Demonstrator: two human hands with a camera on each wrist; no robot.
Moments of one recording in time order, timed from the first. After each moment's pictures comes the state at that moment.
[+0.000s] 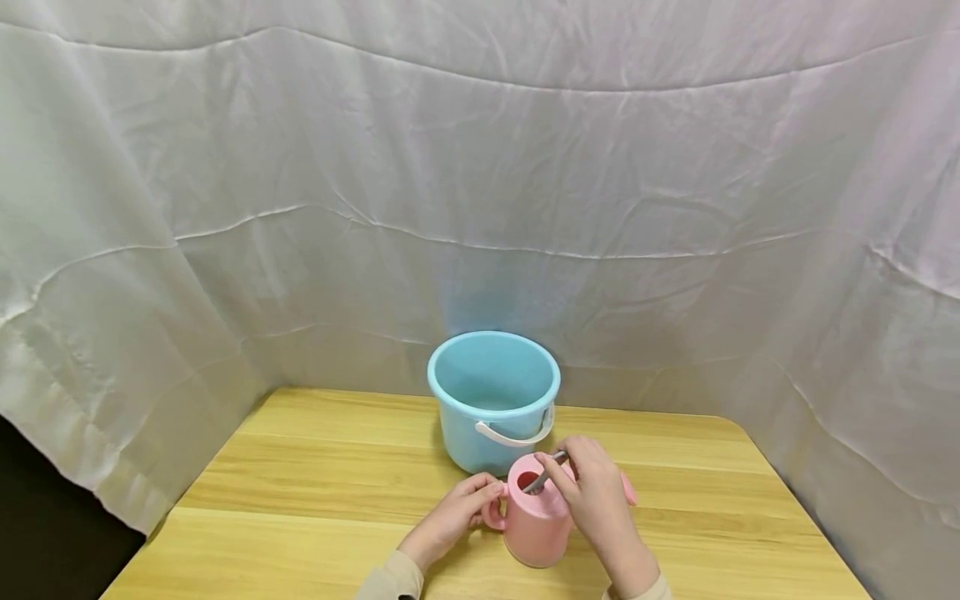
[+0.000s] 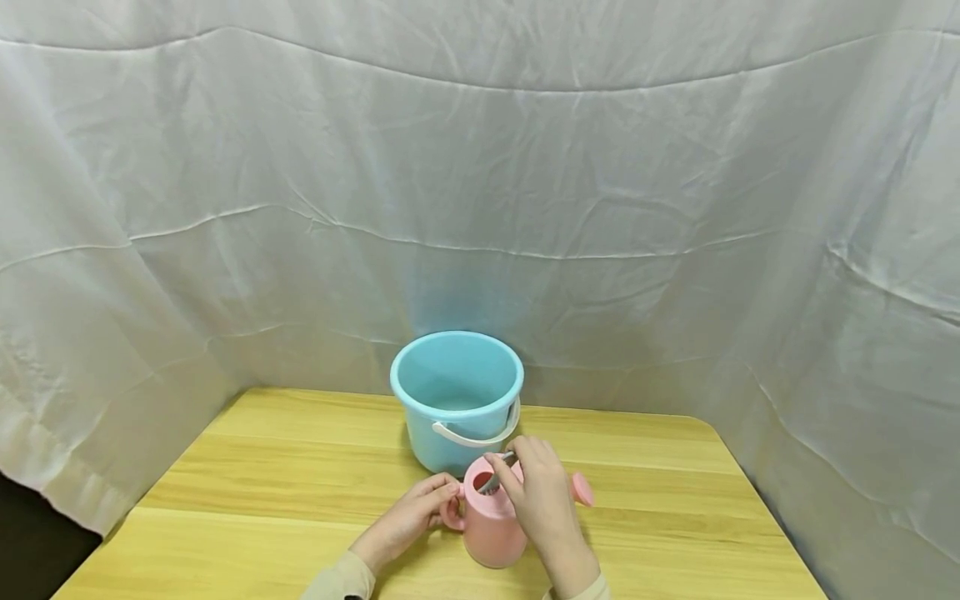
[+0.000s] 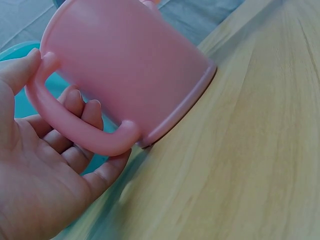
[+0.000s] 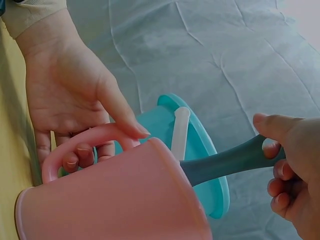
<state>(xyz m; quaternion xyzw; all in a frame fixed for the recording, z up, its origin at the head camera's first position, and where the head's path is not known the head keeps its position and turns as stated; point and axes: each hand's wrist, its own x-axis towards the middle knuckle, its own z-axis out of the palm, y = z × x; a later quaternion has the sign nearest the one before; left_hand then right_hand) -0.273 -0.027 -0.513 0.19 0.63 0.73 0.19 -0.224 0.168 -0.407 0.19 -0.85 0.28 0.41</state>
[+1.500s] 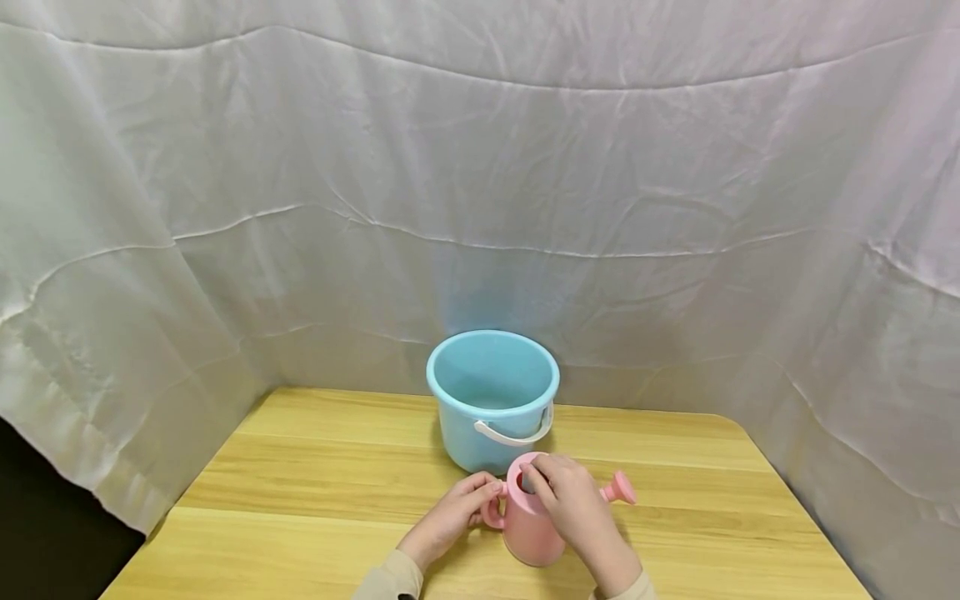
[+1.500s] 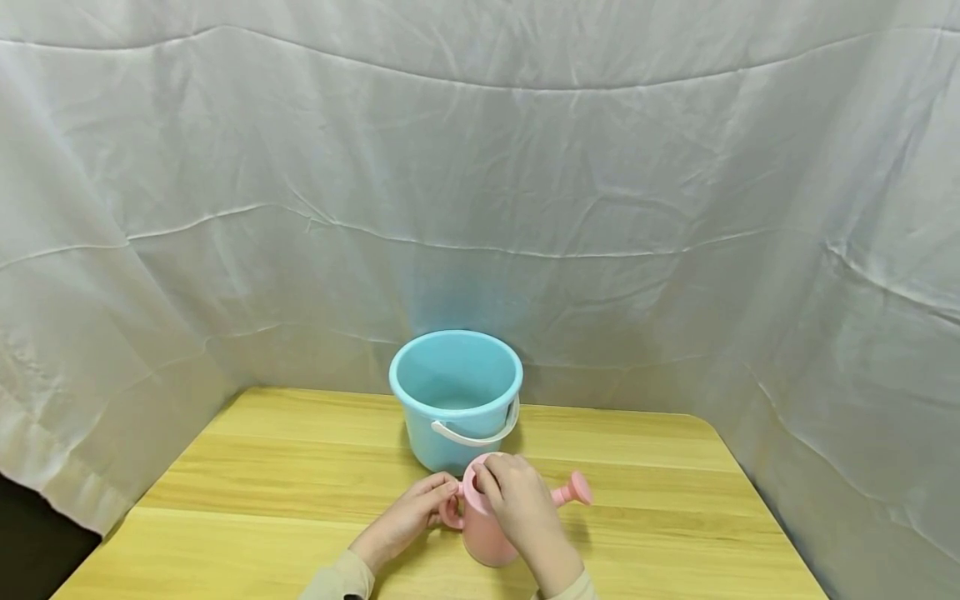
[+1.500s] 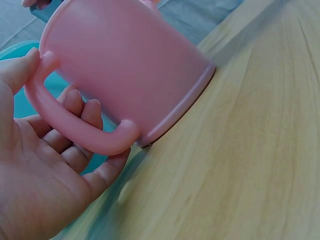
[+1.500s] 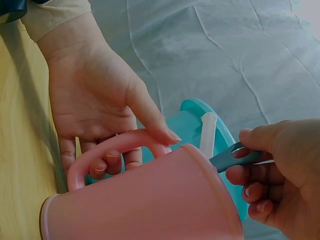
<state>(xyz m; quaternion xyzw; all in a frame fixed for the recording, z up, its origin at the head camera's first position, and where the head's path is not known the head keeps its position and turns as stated) -0.273 -0.028 -0.512 0.20 0.63 0.72 0.19 -0.224 0.156 -0.420 0.20 -0.90 0.26 0.29</state>
